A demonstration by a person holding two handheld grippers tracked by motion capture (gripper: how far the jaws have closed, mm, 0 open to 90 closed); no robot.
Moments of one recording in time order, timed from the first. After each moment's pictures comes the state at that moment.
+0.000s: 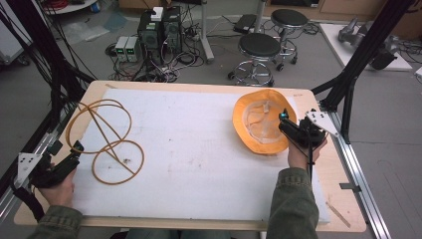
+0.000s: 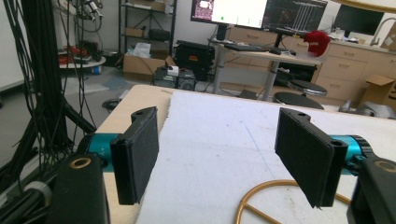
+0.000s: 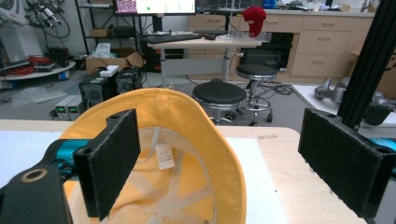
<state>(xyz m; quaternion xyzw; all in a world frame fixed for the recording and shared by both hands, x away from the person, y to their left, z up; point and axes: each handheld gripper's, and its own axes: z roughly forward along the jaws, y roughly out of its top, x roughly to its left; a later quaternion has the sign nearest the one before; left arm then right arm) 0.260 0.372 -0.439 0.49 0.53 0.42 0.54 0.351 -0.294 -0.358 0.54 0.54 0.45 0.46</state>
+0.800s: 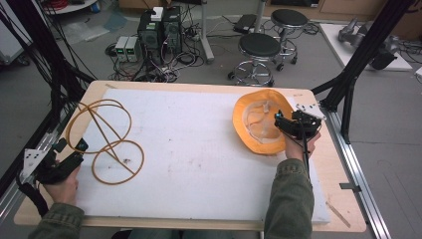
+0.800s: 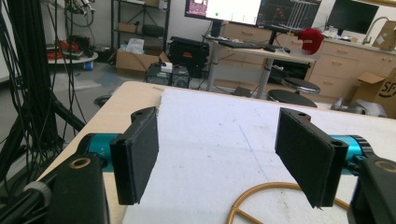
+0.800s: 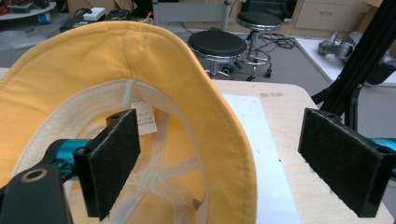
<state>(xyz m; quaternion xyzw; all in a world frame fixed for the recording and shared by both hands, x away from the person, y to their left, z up) 0.270 0.367 -0.441 0.49 0.53 0.41 0.55 0.394 -0.298 -0.381 0.58 0.59 0.38 0.42</state>
